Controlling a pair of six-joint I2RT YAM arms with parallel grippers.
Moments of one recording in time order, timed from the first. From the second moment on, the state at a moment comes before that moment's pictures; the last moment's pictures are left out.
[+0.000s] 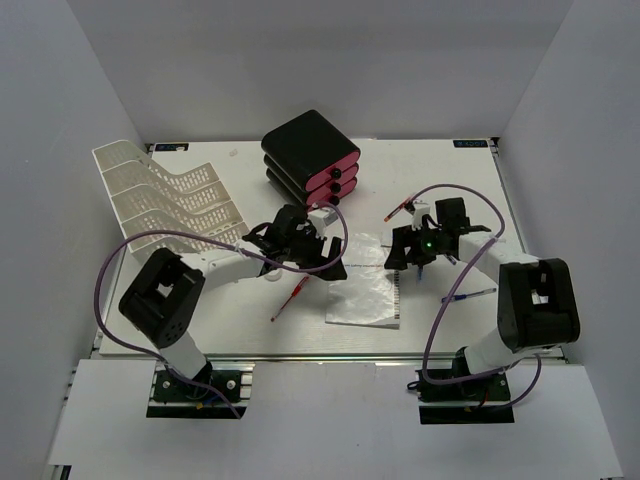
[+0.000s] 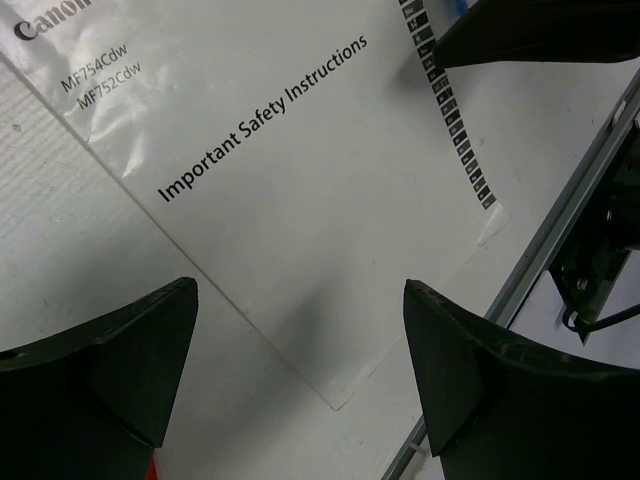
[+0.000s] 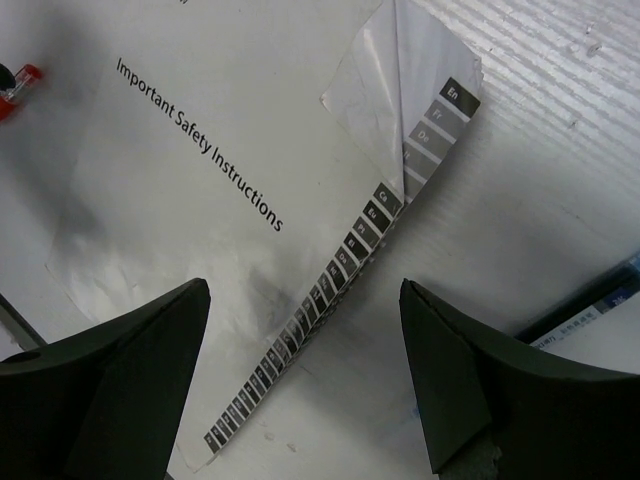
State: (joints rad) left arm -0.67 1.65 0.92 0.00 0.46 -0.30; right arm 0.15 1.52 0.81 -0.32 -0.60 -0.11
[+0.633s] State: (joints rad) left arm -0.67 1.71 0.92 0.00 0.48 -0.32; right arm 0.16 1.59 0.82 -0.25 -0.59 -0.03
